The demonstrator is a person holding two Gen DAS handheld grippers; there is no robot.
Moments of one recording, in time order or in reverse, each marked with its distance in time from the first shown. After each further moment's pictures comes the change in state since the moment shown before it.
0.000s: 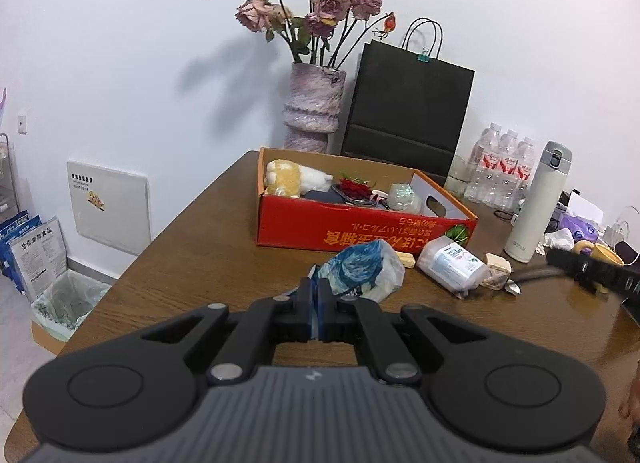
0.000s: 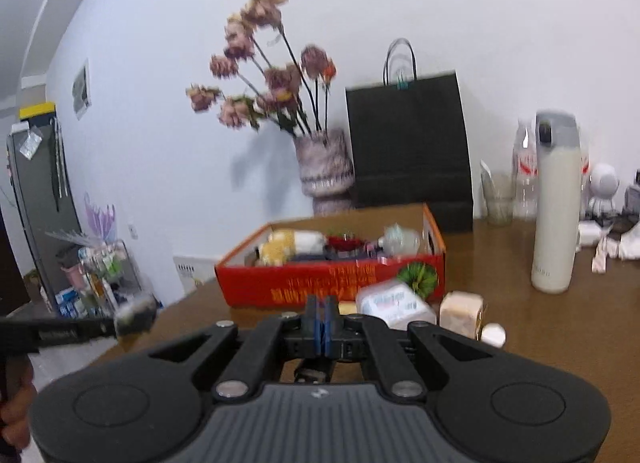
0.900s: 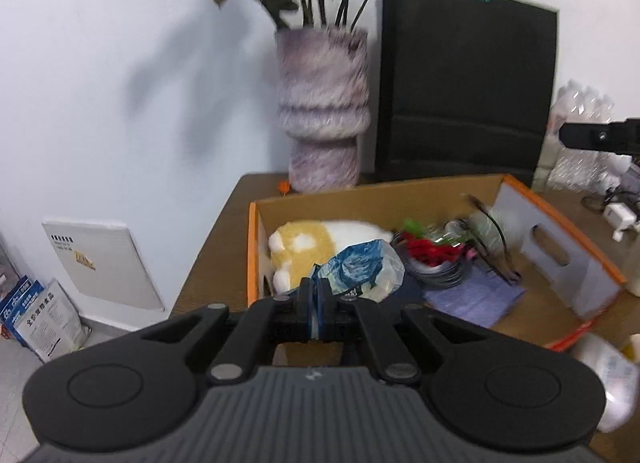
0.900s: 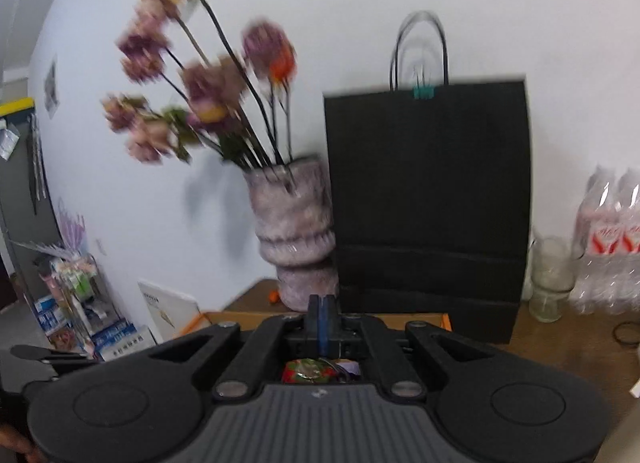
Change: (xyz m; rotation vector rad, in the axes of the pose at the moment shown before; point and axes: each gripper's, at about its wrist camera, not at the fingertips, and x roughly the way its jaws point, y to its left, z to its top) left arm 0.252 0.014 0.132 0.192 0.134 0.094; right arm 0.263 -0.064 0.141 -0.031 0.072 -0.018
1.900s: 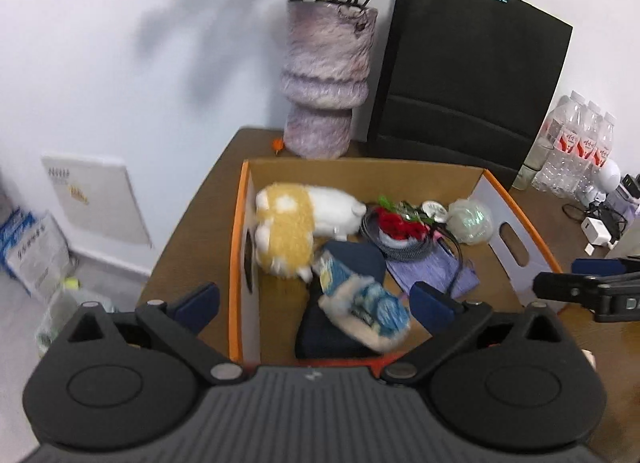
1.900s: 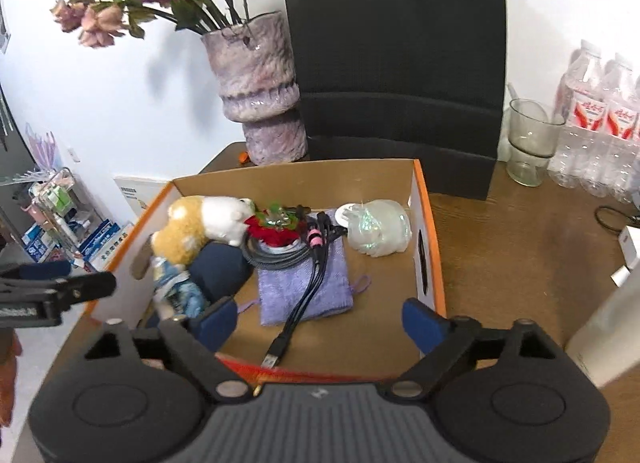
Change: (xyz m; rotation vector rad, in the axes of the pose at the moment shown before) left arm -0.045 -0.010 0.018 -0.142 0.168 -0.043; right arm -0.015 -0.013 -0.025 0.082 0.412 -0.054
